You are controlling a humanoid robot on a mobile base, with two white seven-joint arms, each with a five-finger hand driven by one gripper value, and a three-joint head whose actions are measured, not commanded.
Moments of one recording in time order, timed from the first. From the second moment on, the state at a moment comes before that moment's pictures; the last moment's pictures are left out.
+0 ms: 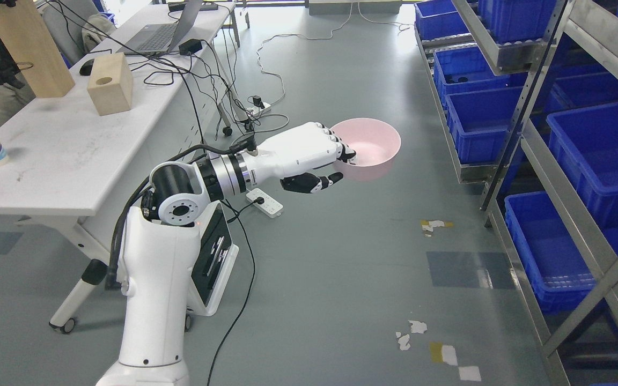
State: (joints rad) left arm -0.56 0.00 0.00 -1.52 -0.72 -0.79 -0.94; right arm 0.00 0.00 0.05 0.00 0.05 -0.08 -0.03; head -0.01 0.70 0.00
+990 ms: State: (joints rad) left arm -0.55 0.00 0.00 -1.52 -0.72 -0.78 -0.94; right arm 0.00 0.00 0.05 0.00 0.05 -0.08 -0.03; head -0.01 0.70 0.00
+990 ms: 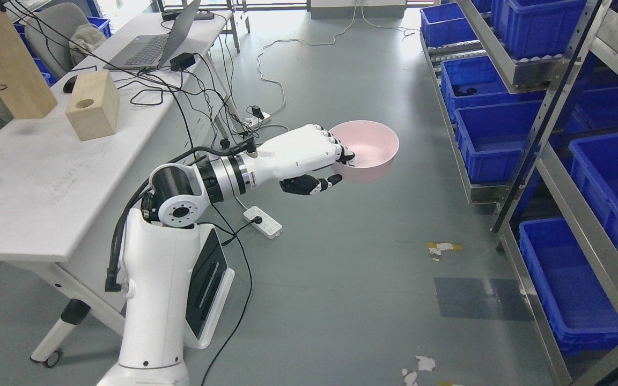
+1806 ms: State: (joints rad) left arm -0.55 0.00 0.00 -1.52 -0.72 -0.78 -0.94; right arm 0.00 0.00 0.05 0.00 0.05 -0.08 -0.03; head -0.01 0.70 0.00
